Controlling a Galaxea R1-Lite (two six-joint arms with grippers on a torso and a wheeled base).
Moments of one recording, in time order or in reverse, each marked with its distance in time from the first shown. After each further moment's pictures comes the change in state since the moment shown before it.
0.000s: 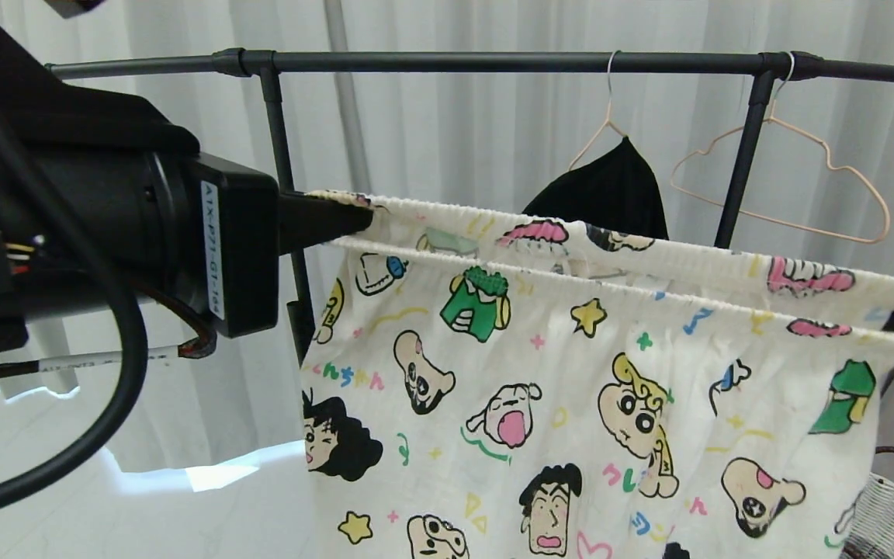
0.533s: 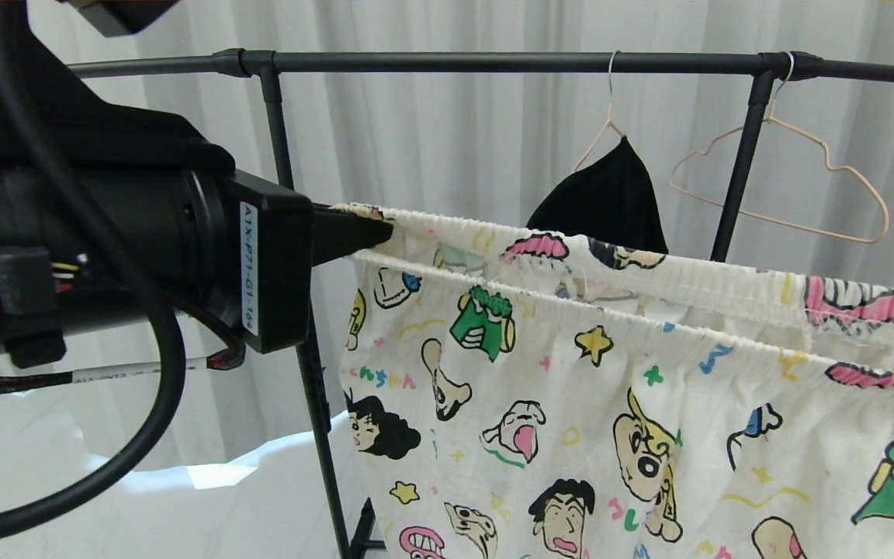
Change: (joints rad) left arm -0.021 0.019 0.008 -0.012 0.000 0.000; right arm 0.084 -0.050 0.001 0.006 0.179 0.024
